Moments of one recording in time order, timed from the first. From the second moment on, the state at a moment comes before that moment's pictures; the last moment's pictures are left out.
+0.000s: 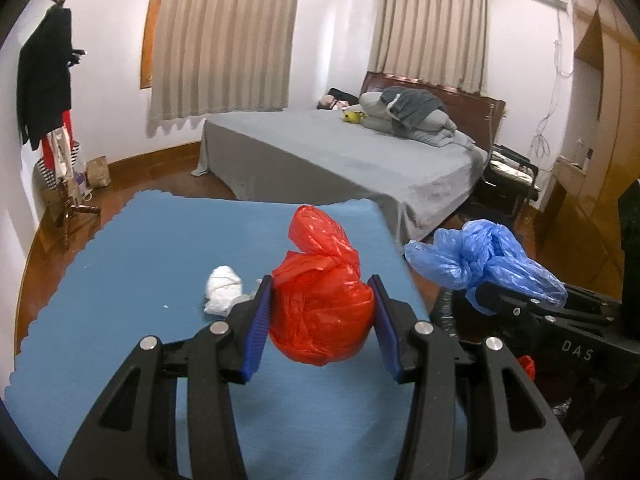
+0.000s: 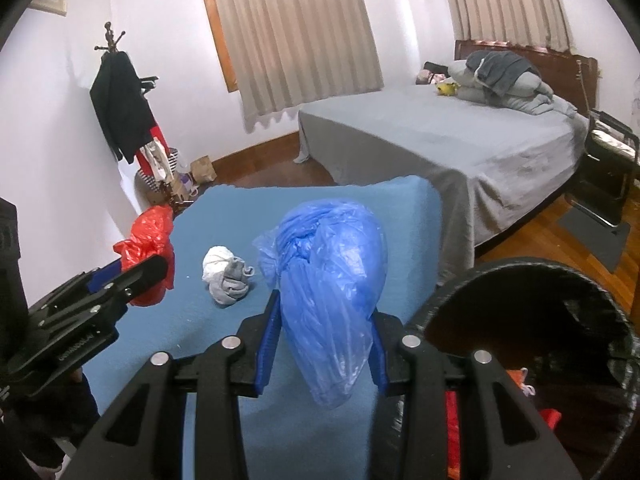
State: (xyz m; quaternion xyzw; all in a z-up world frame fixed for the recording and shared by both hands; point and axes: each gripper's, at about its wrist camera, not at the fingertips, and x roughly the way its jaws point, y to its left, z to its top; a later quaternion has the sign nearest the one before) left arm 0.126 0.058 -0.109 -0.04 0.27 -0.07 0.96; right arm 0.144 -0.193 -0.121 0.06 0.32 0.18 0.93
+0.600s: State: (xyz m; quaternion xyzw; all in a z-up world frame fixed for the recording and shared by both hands) left arm 0.108 -0.021 -0.092 -0.03 0.25 -0.15 0.96; right arm 0.108 -0.257 -0.107 0.07 0.30 0.11 0.94
